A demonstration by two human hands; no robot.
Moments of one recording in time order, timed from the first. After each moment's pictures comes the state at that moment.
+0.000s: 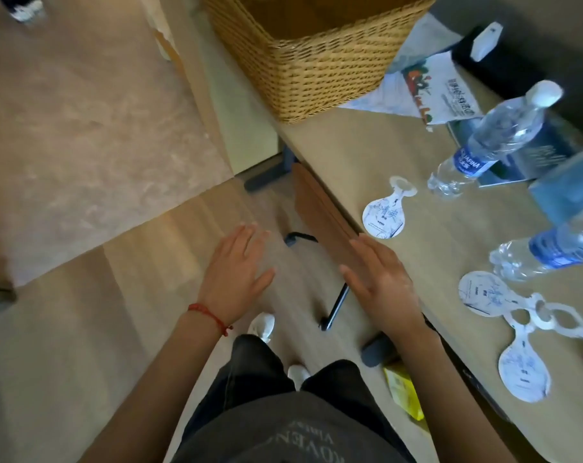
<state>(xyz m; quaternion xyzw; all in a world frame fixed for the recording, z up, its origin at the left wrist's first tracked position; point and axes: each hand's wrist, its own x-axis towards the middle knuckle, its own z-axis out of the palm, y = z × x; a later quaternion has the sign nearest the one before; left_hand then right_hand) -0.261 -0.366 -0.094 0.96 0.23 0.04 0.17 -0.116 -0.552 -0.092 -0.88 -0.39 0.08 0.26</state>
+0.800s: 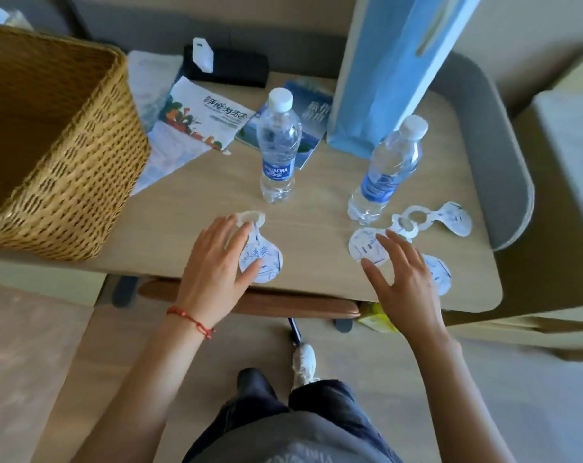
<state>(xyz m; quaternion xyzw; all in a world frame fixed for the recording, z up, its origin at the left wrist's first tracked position) -0.048 -0.363 -0.057 0.96 -0.19 0.04 0.21 -0.098 -0.625 -0.065 -0.96 0.08 -0.09 0.27</state>
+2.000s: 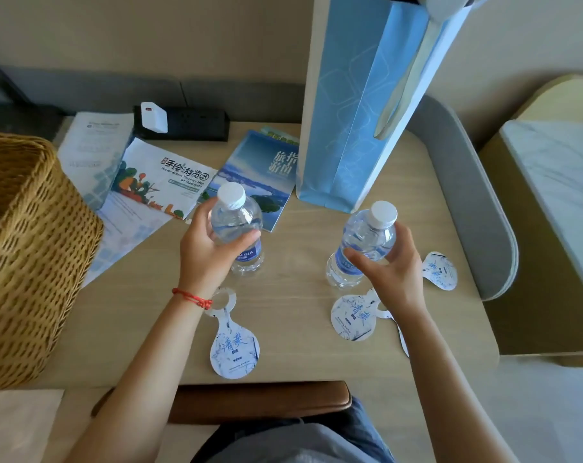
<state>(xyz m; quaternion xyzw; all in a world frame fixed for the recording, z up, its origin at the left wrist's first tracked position) 0.116 -0.428 -0.045 0.80 0.00 0.03 0.61 0.033 -0.664 -0.044 -0.81 0.21 -0.14 0.53</state>
